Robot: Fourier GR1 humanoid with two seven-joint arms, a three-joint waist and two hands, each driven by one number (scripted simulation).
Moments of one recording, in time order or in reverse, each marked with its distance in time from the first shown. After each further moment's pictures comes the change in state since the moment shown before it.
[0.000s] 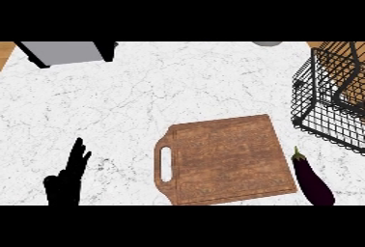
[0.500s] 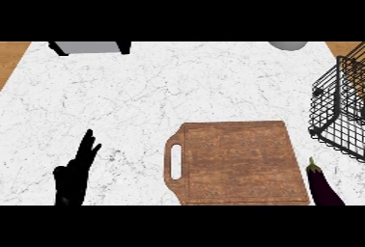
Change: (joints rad) left arm -0.065 0.002 -0.024 0.016 -0.017 -0.047 0.021; right arm 0.111 -0.125 -0.450 0.069 -0.162 0.230 -0.049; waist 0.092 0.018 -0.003
